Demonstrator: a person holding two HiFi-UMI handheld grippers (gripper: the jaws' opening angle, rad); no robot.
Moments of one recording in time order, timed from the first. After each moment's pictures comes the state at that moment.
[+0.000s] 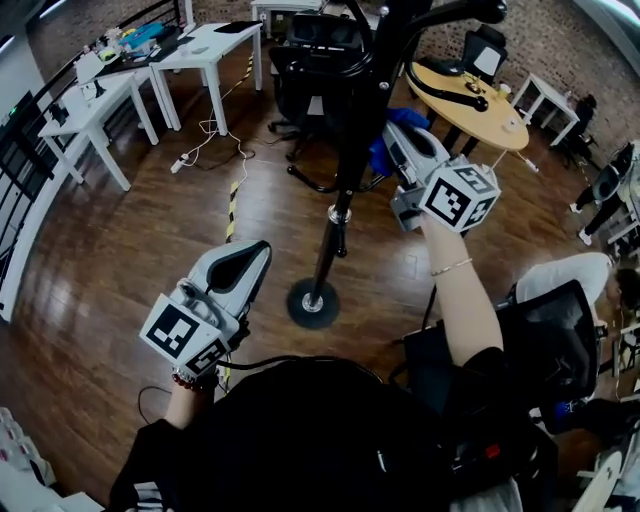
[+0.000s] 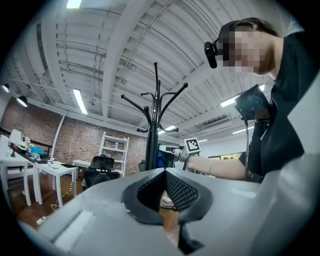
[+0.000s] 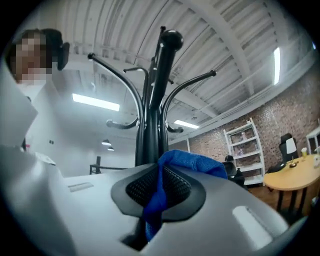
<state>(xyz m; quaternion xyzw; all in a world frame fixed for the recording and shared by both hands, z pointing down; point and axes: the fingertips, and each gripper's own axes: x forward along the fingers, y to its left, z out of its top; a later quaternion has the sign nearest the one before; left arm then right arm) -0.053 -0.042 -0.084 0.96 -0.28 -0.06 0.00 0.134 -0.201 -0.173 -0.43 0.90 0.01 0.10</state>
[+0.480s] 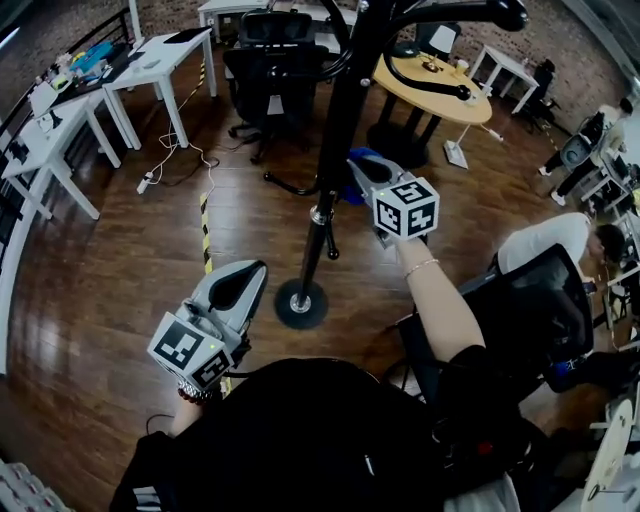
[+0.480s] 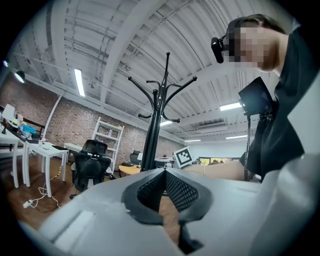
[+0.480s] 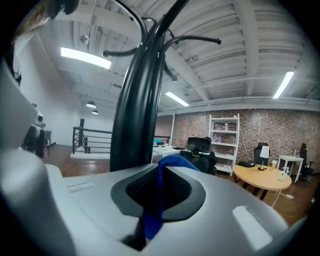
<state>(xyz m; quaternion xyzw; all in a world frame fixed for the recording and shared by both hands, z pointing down) -0.055 -0.056 -0.041 0.97 -0.23 -0.04 0.07 0.149 -0.233 -0.034 -0.53 0.84 0.00 -0.10</state>
